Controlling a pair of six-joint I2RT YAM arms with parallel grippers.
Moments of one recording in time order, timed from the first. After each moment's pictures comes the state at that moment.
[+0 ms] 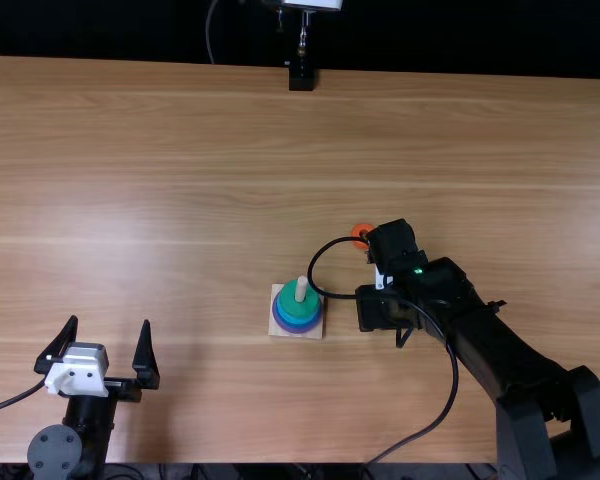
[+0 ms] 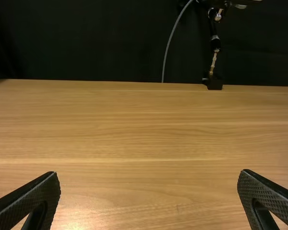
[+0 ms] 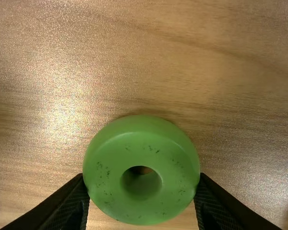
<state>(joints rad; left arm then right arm) -0.03 0.01 0.02 -0.07 0.04 -0.08 0.35 1.76 1.05 -0.69 -0.01 0.22</state>
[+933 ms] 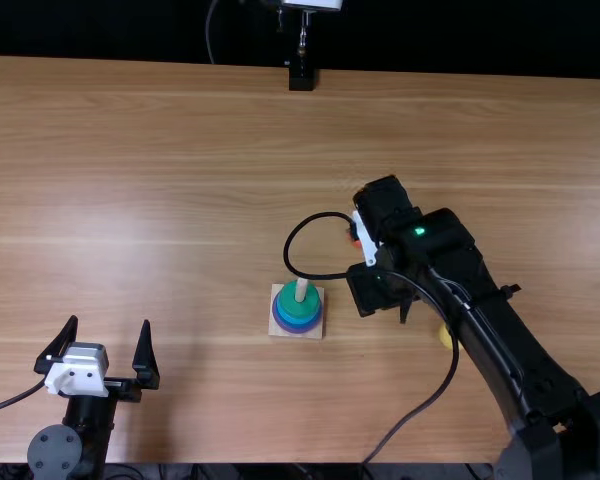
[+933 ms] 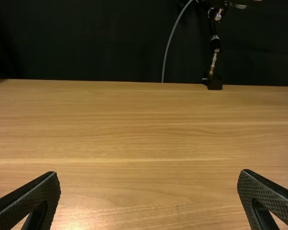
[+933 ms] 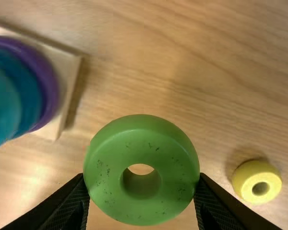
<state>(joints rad) -0.03 0.01 0.02 -0.07 0.04 -0.08 0.41 1.76 1.48 -1.18 -0.01 0.05</state>
